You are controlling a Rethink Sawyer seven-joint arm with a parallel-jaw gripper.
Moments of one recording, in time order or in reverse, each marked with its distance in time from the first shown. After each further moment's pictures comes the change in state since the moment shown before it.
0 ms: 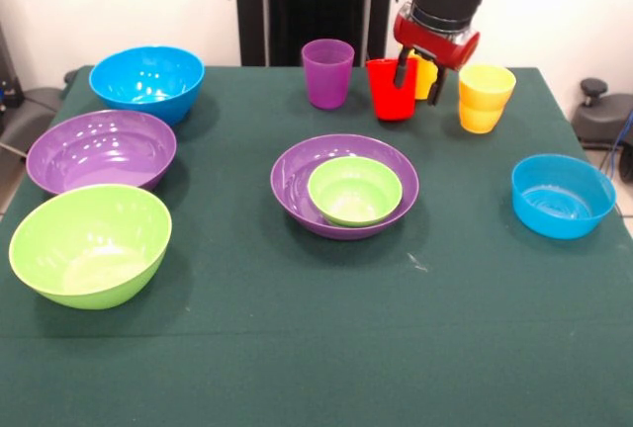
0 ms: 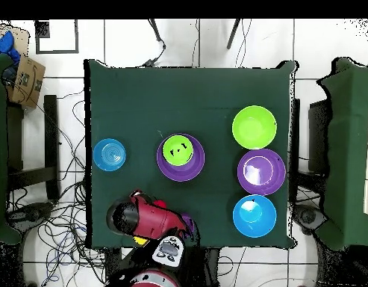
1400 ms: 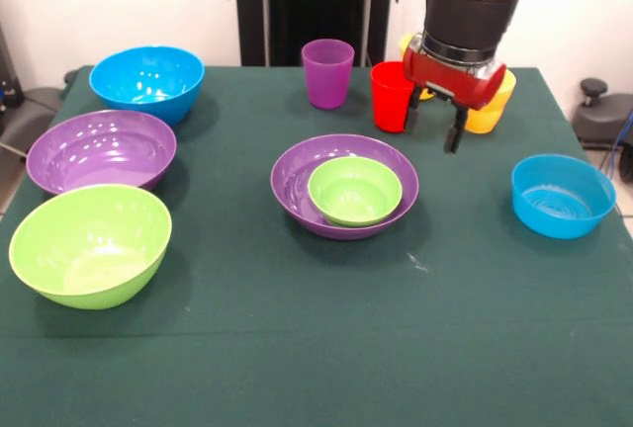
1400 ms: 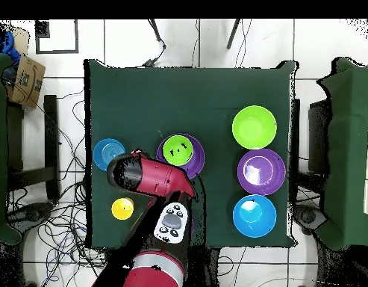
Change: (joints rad) arm -0.013 0.031 -0.045 -0.326 -0.001 0.205 0.000
